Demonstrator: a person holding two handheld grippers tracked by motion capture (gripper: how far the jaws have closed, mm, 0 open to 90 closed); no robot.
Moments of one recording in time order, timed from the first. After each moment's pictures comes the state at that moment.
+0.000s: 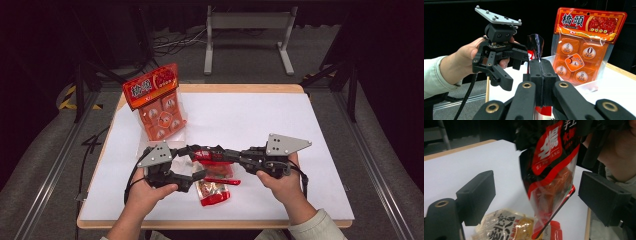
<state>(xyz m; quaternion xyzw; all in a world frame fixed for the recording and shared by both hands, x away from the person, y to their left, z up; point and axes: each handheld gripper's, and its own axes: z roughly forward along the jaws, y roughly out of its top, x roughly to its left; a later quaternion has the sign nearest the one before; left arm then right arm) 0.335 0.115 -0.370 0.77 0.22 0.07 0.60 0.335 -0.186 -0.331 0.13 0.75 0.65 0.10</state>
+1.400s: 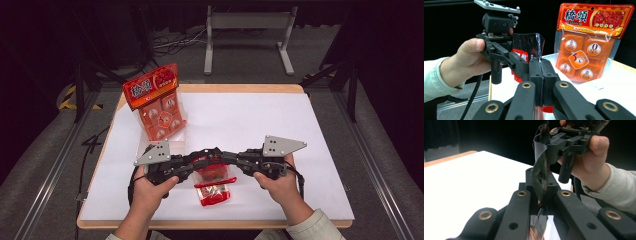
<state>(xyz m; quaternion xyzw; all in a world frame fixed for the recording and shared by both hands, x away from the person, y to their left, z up) 0.333 0.115 -0.360 0.75 0.17 0.02 0.64 0.337 -0.181 -0.342 0.14 0.74 0.65 0.08</state>
